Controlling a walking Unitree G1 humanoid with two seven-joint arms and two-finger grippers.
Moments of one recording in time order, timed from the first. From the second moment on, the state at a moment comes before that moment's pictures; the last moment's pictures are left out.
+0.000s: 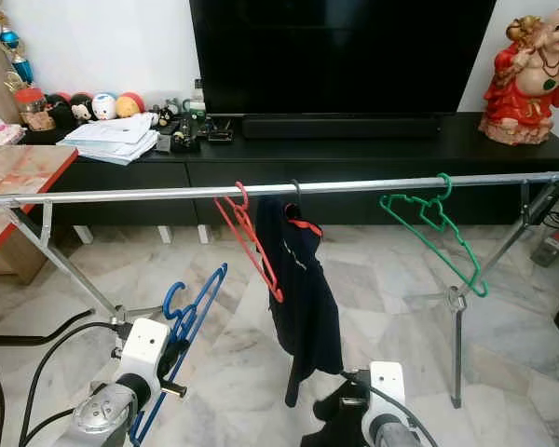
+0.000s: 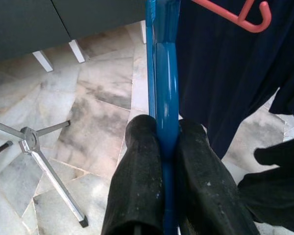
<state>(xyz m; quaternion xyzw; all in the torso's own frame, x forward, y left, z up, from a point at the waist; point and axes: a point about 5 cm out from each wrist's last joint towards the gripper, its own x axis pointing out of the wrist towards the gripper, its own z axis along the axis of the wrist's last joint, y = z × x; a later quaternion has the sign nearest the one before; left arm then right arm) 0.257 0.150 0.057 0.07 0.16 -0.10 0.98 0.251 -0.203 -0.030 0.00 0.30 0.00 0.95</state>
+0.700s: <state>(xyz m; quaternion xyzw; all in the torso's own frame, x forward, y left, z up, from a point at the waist) 0.257 0.154 0.058 0.08 0.17 -0.10 0.98 0.260 -0.202 -0.021 -0.01 0.28 0.00 0.96</state>
